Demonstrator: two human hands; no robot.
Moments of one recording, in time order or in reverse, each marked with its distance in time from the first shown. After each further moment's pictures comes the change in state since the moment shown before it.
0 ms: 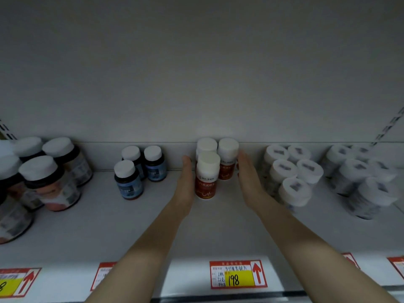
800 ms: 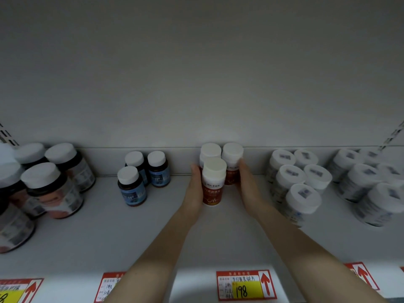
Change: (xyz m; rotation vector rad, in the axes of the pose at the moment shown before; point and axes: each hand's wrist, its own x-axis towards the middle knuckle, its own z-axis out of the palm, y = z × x) left_hand 0.006 -0.007 0.002 0.034 0.003 -0.005; right_hand 0.009 0.017 0.012 0.072 -0.070 -0.002
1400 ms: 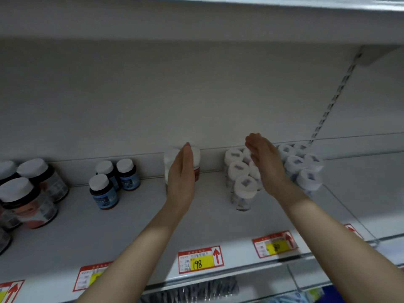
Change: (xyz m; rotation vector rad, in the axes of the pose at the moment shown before) left_hand -0.066 0.055 0.071 0.142 0.155 0.351; right_hand -0.062 -0.111 -0.111 0.045 0.255 -0.108
